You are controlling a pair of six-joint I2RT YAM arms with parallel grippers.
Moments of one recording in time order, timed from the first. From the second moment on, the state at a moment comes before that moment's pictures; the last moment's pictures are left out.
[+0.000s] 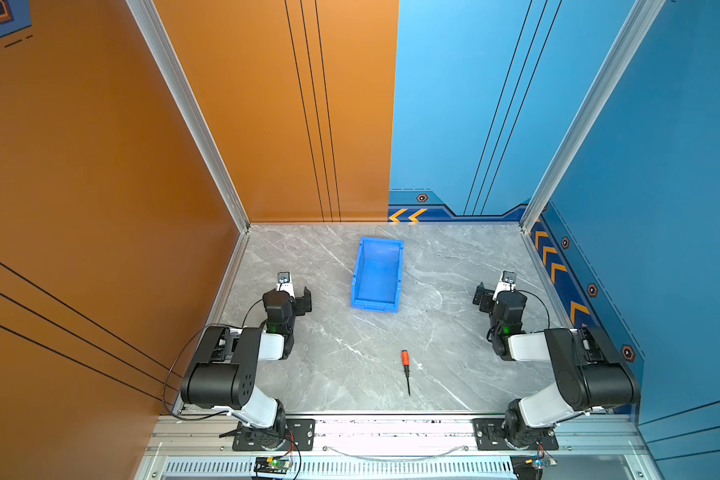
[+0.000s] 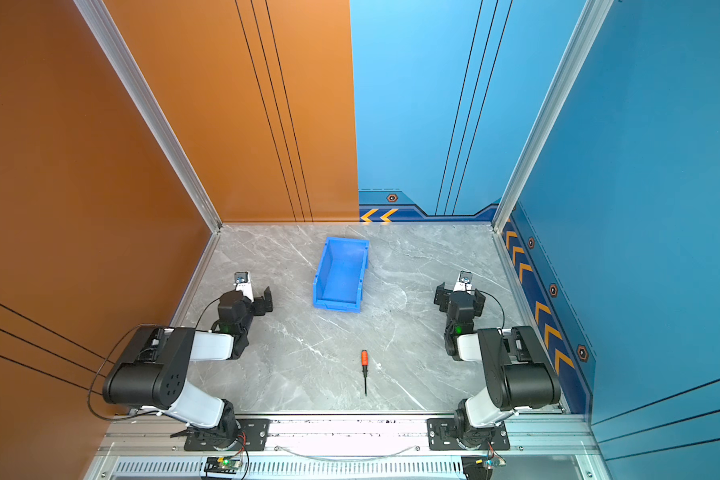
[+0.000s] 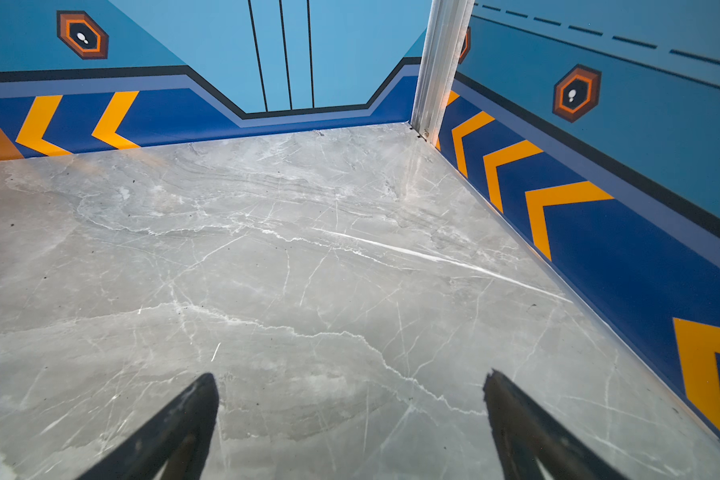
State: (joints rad) left arm -0.03 1.55 0.37 0.81 -0.17 0.00; right arm 0.06 1.54 0.36 0.86 0.35 0.08
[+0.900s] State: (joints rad) left arm -0.03 1.55 0.37 0.81 -0.17 0.00; right arm 0.06 1.54 0.36 0.86 0.35 0.08
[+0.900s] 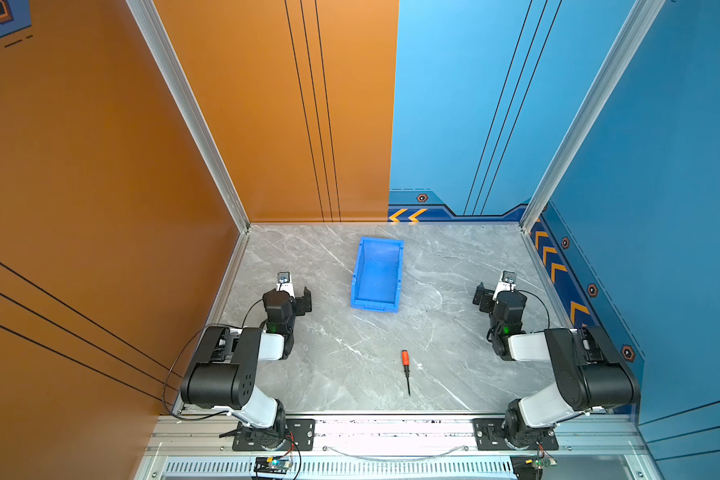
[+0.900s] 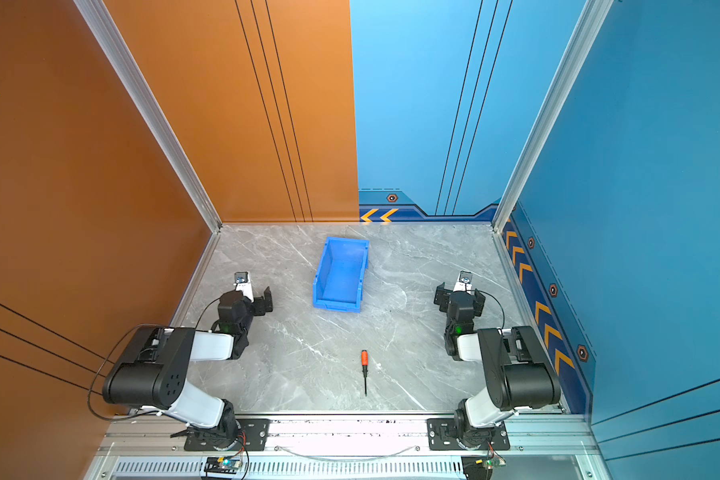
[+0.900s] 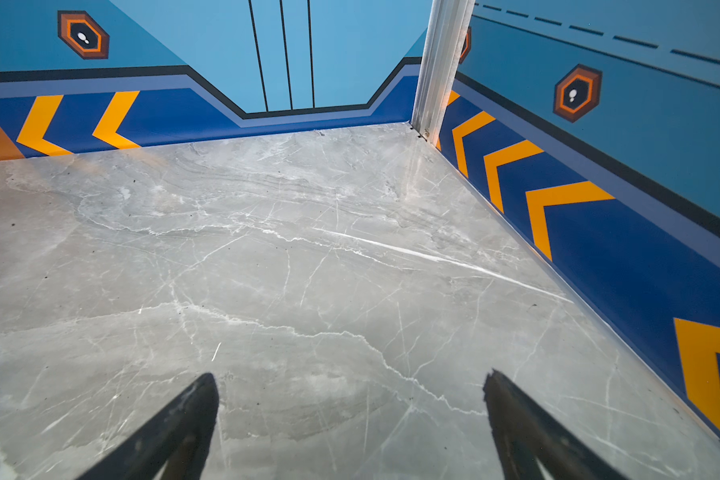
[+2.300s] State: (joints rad) left arm -0.31 1.11 0.68 -0.14 0.18 -0.19; right arm 0.59 1.04 0.67 -0.39 0.33 0.46
